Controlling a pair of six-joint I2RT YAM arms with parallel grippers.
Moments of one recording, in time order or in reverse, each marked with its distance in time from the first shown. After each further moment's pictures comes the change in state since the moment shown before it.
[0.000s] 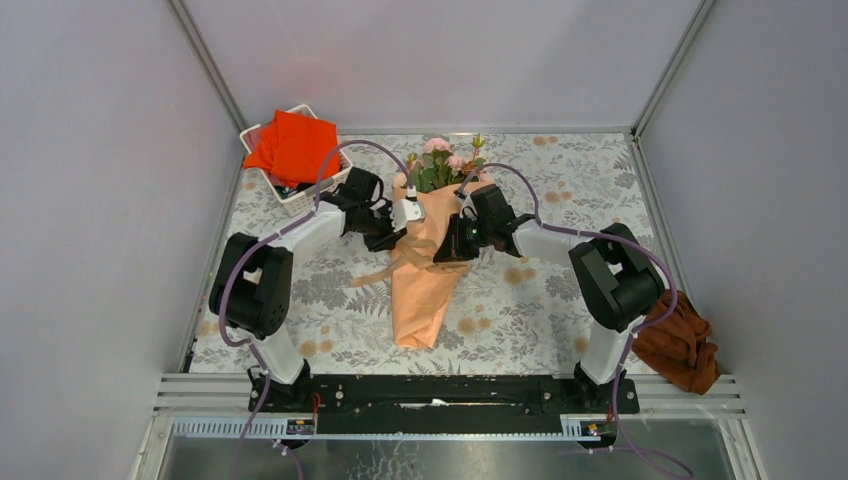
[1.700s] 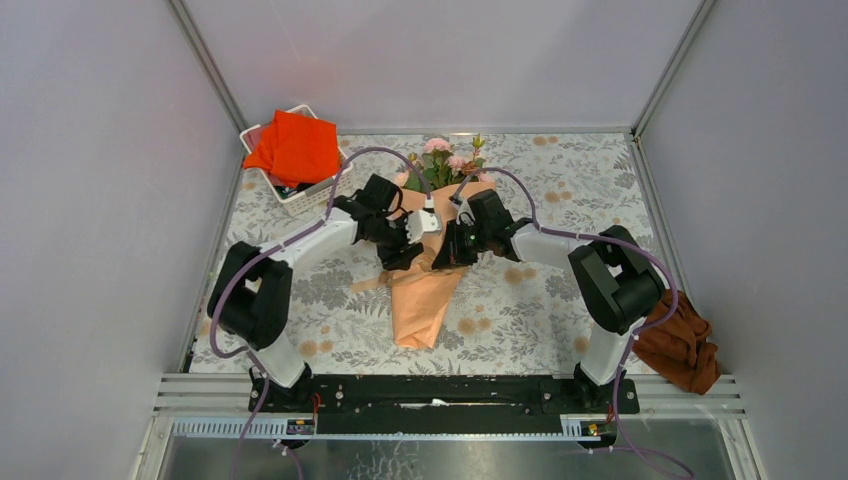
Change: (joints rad) left arm -0.111 -0.077 0.017 -0.140 0.033 -0.055; right arm 0.029 -0.012 -0.025 0.000 -0.018 -0.041
